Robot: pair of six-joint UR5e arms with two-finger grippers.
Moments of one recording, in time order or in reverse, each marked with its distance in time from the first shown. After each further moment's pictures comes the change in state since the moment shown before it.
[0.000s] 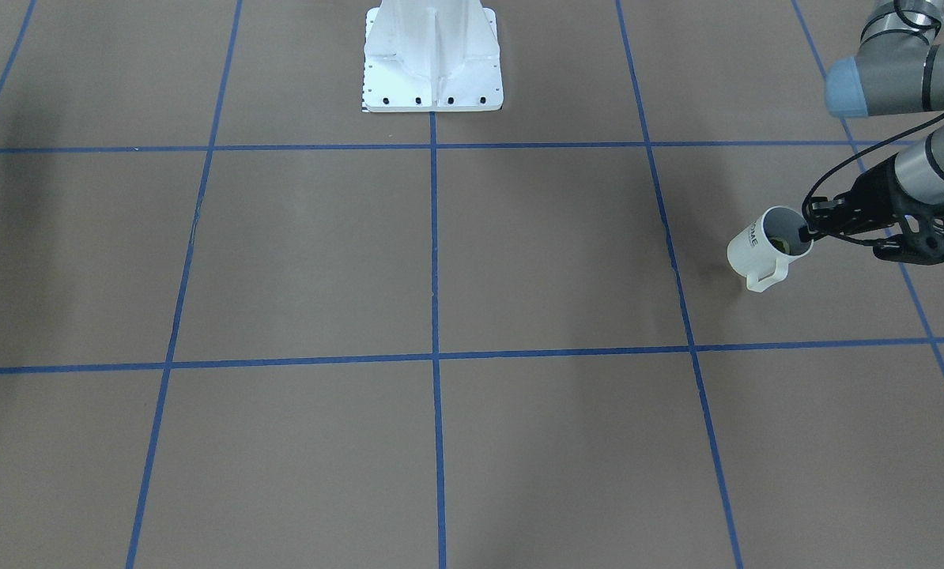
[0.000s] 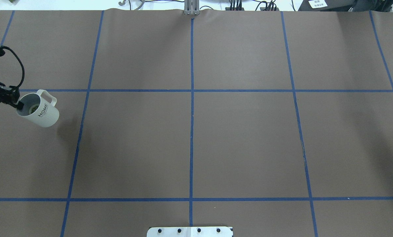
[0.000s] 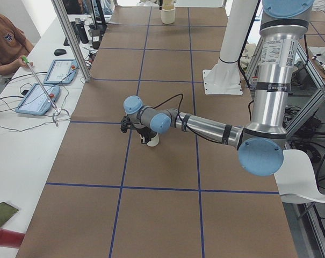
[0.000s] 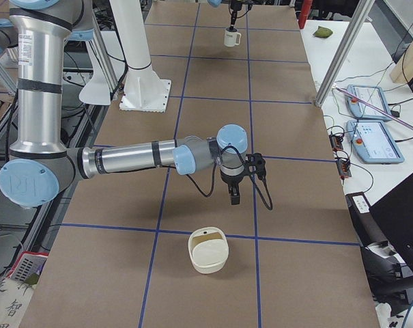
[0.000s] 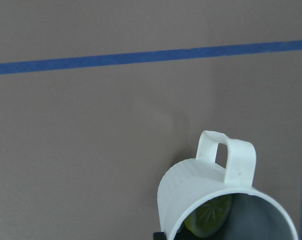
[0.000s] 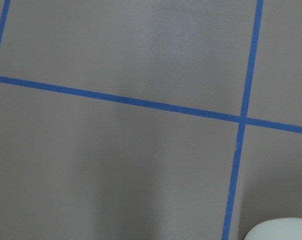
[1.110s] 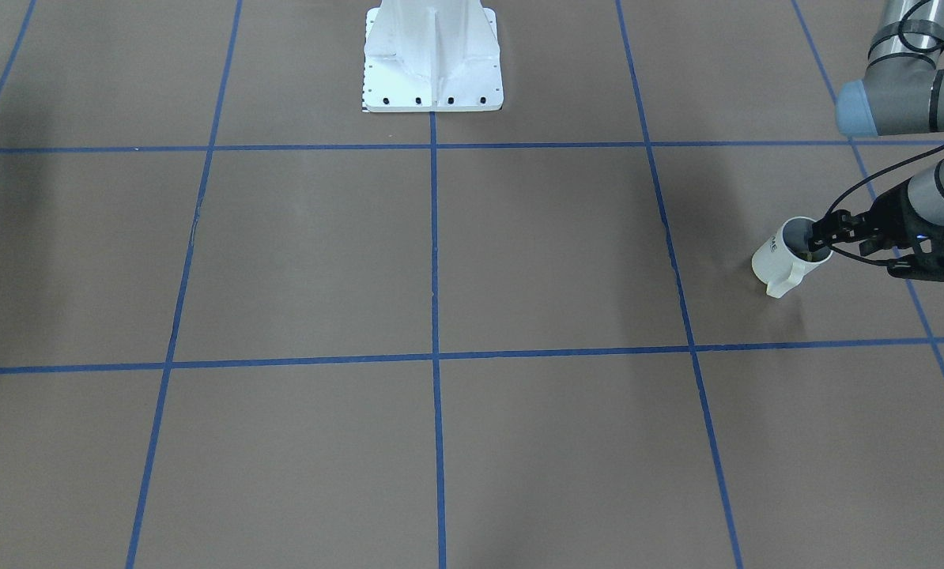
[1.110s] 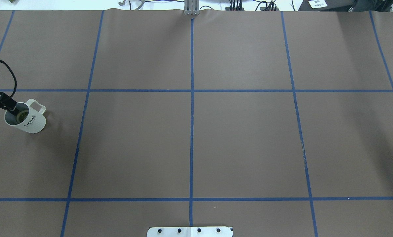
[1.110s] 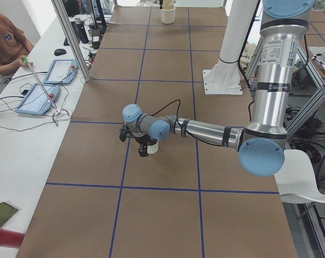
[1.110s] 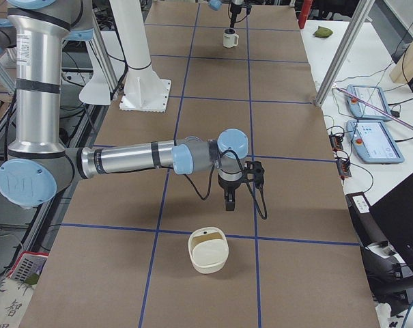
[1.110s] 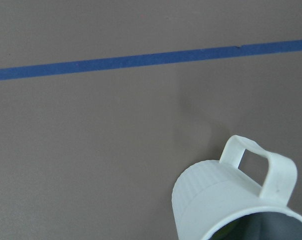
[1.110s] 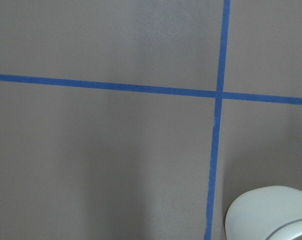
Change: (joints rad) left arm -0.001 0.055 0.148 -0.084 0.081 0.141; right arm 0.027 -0.002 -0.001 -0.129 -0.023 -0.010
